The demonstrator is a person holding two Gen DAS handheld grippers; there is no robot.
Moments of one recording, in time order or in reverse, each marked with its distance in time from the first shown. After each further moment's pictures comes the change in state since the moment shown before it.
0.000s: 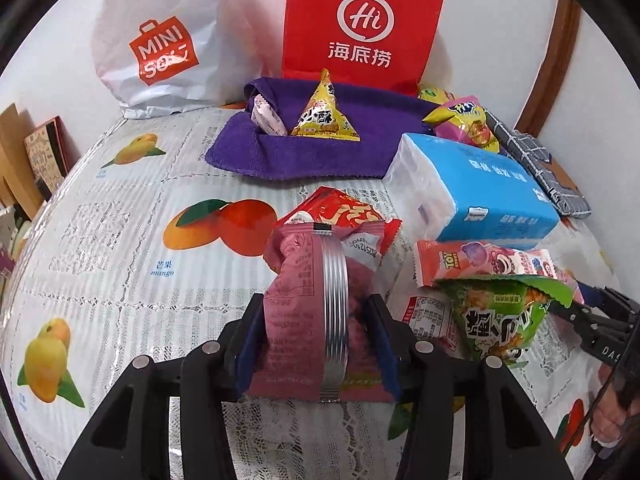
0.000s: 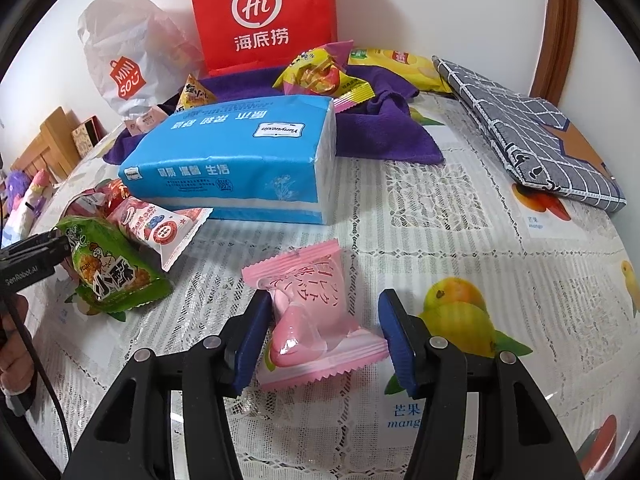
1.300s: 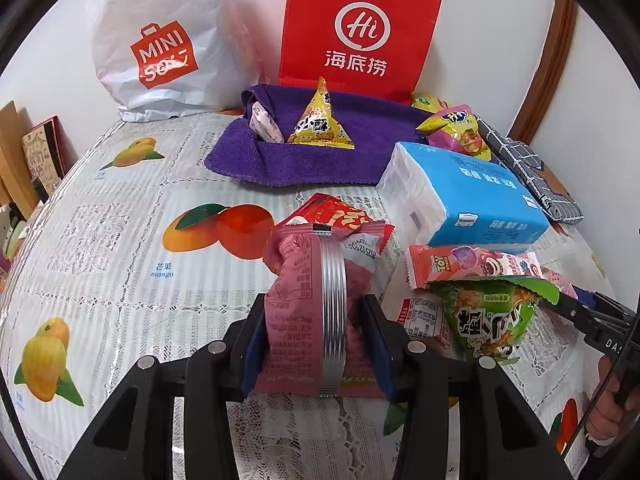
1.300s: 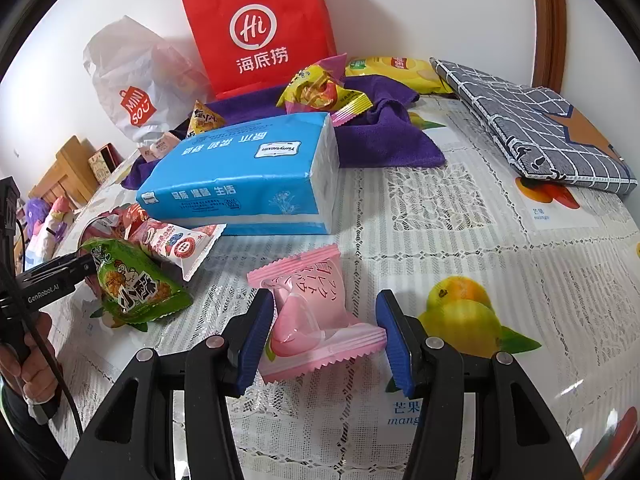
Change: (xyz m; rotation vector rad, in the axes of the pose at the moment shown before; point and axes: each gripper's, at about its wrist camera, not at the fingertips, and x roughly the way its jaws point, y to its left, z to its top) left arm -0.006 0.004 -0.001 -0.011 -0.026 -0.032; right arm -0.007 -0.011 -0.003 0.063 -0.053 0.089
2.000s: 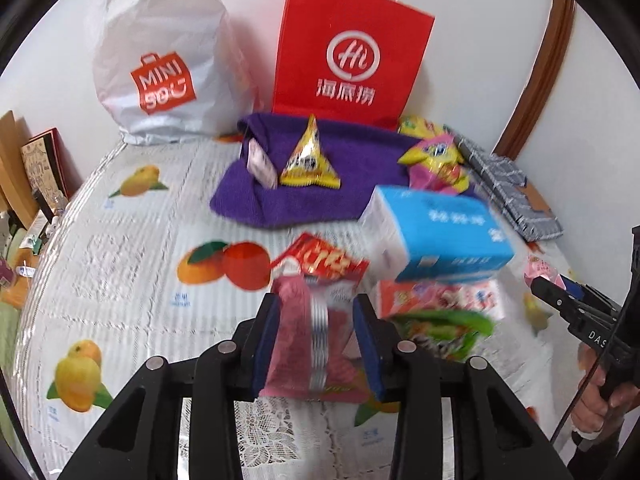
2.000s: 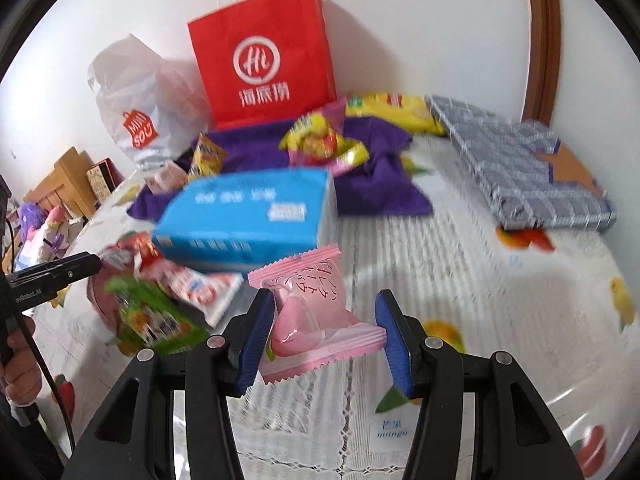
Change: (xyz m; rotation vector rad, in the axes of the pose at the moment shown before) left arm -0.042 -0.003 0.034 -0.015 -0.013 -0.046; right arm -0.039 0.014 0.033 -0.033 -0.090 -0.050
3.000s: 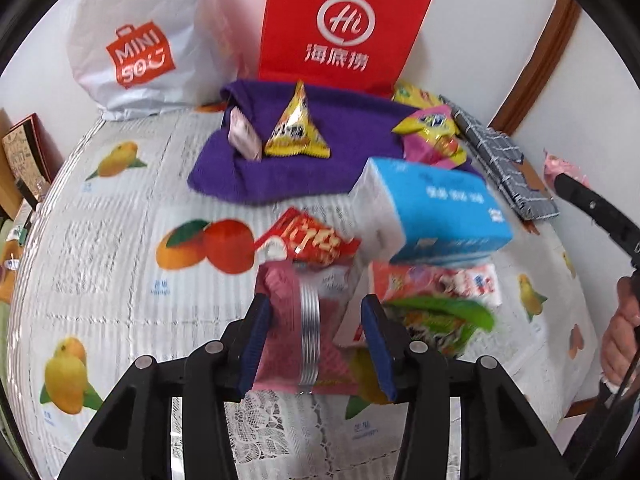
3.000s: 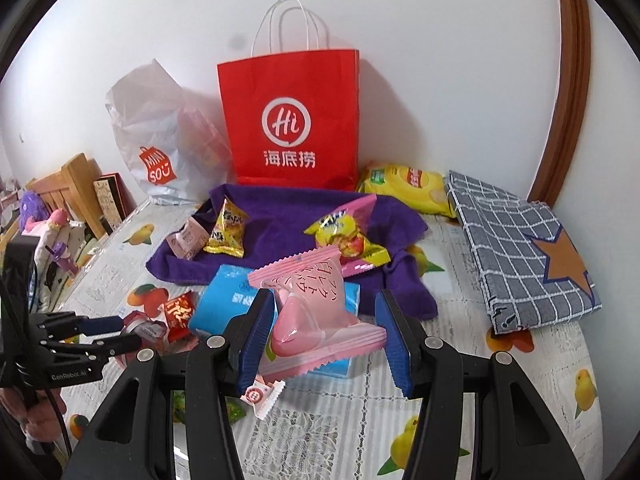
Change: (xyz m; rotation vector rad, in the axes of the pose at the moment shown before) left arm 0.024 -0.001 0.000 0.014 0.139 -0.021; right arm -0.018 0.033 0.072 -0.090 -0.061 -0.019
